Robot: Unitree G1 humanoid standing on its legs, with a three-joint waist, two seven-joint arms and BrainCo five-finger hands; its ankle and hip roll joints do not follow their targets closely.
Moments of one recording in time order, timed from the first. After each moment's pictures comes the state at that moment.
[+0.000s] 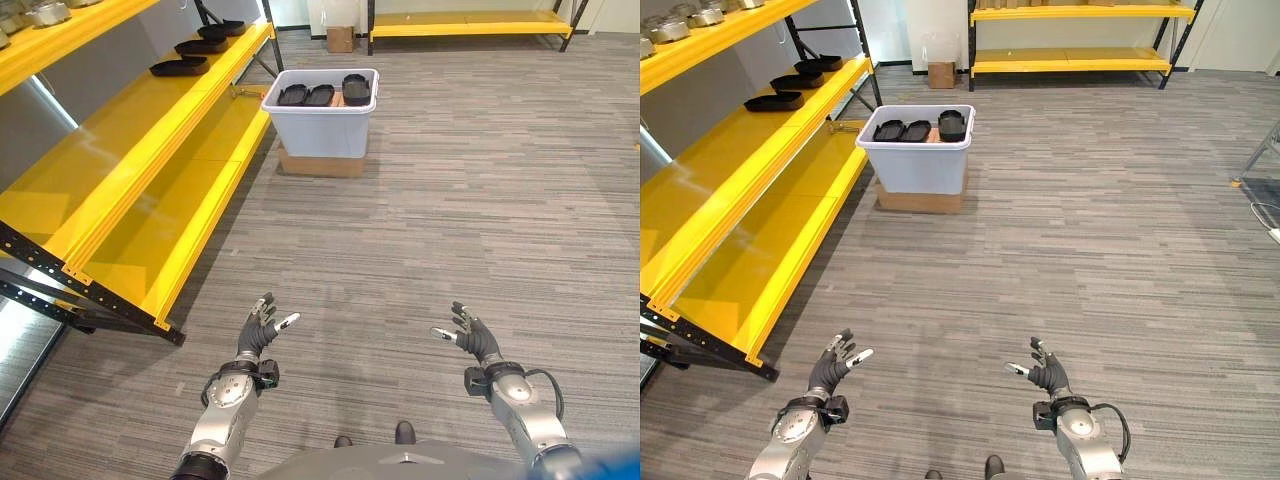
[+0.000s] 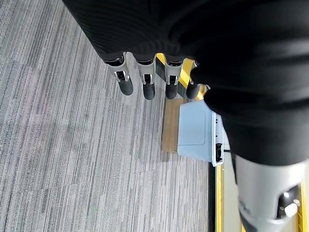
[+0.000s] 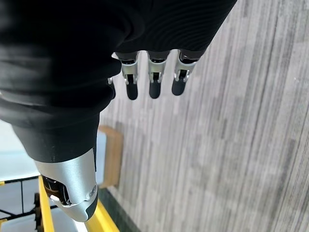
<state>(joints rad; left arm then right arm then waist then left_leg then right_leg) 0.14 0.25 -0.17 0.35 -0.38 -0.09 0.12 0.10 -0.33 0.21 0.41 0.29 -0.01 -0.07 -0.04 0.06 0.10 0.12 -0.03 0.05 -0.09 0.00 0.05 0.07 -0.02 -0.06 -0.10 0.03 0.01</state>
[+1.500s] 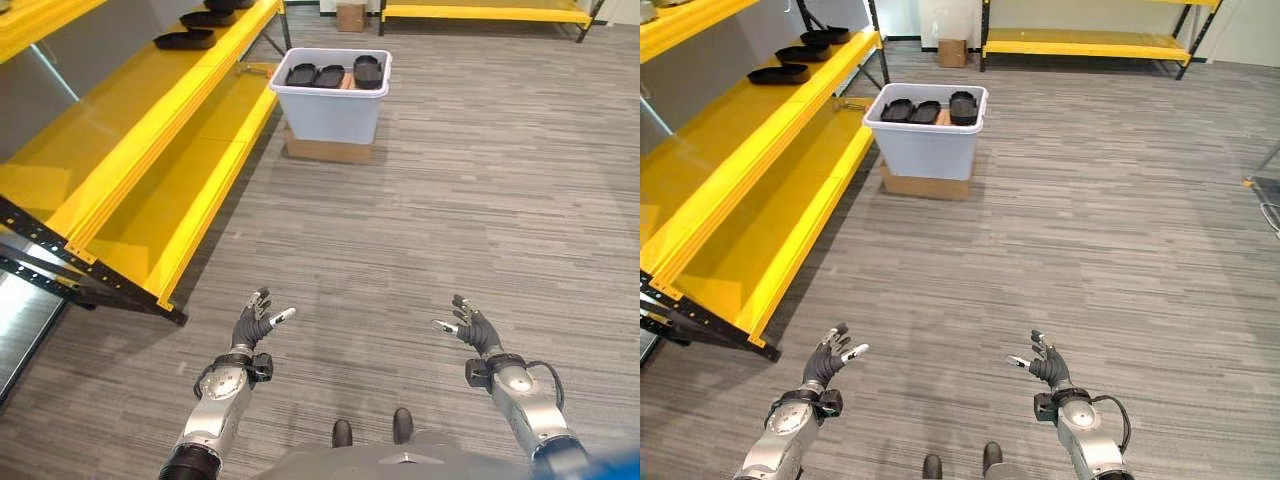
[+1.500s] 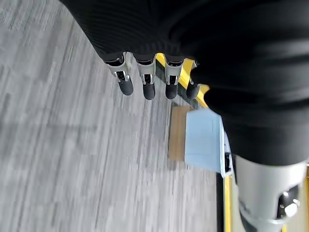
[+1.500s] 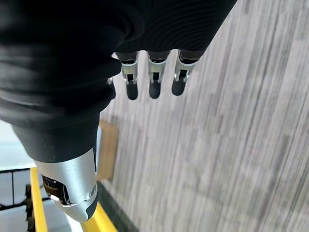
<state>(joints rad) 0.08 0.30 -0.17 0.39 -0.38 -0.09 0.11 0.07 -0.34 0.19 0.40 0.33 0.01 -0.06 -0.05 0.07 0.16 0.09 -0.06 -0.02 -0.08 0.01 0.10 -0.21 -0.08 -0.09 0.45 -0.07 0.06</state>
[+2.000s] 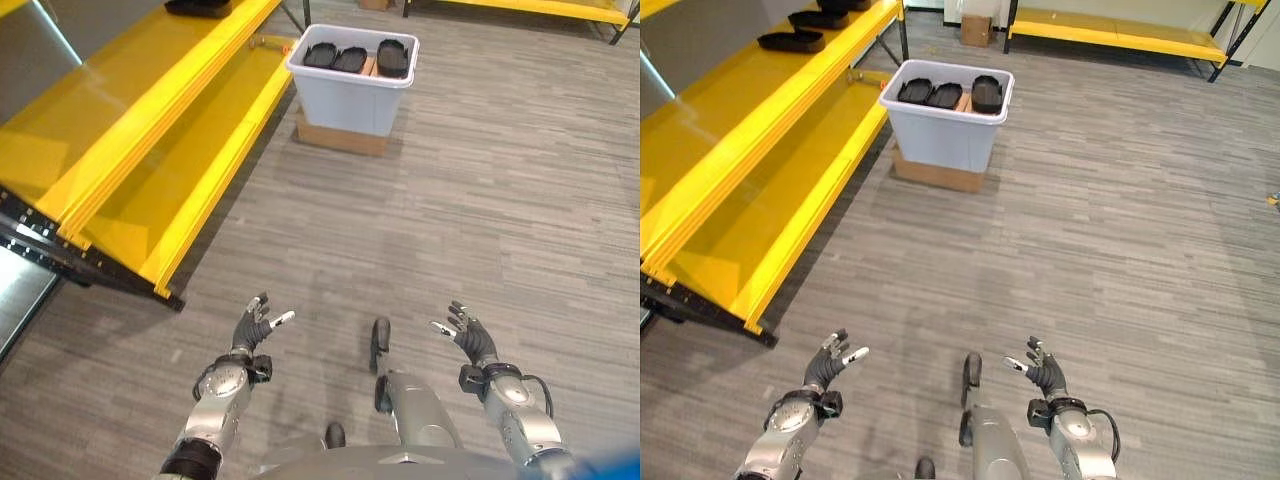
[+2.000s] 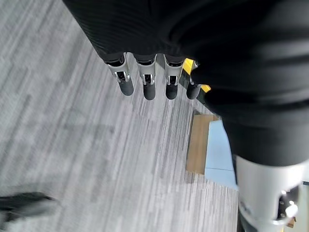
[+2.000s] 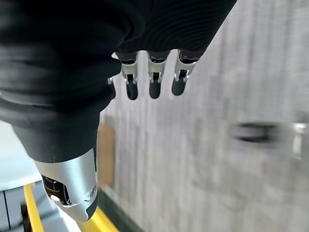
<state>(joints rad) 0.15 0.25 -0.21 0.41 -0.37 -0.05 0.11 0.16 -0.30 0.13 0.39 0.41 0.01 -0.06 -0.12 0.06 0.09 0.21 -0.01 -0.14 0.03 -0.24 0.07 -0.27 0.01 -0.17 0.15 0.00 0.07</state>
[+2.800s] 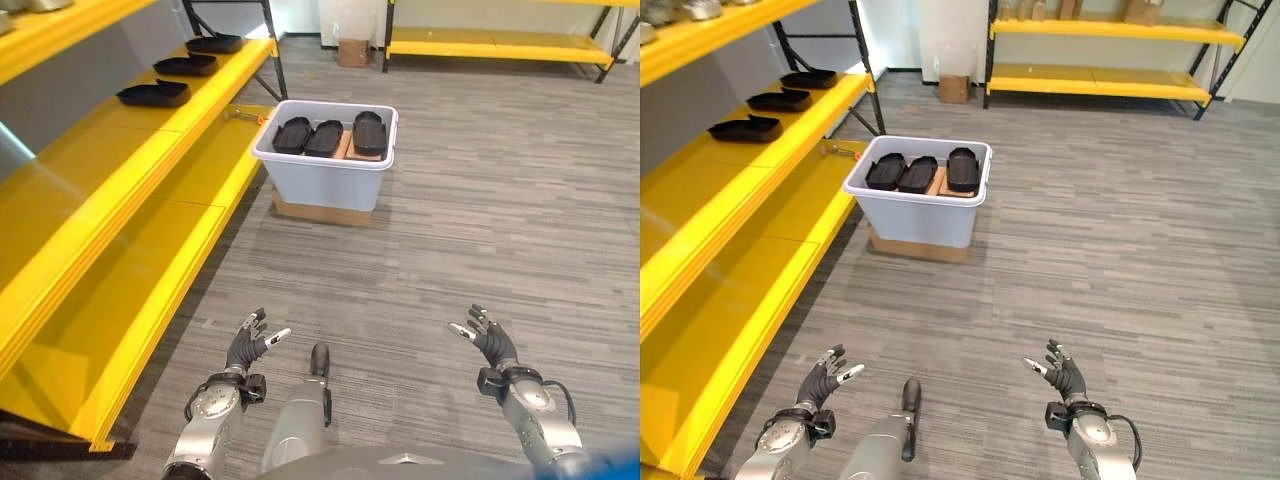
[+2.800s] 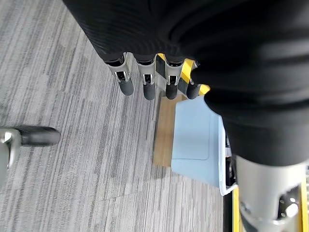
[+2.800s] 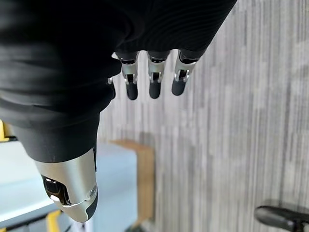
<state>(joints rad) 0.18 0.30 -0.15 0.37 -0.38 -0.05 0.07 0.15 -0.35 0.13 0.41 0.44 -0.01 -0.07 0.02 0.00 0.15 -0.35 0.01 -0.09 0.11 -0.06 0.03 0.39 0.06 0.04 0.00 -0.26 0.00</state>
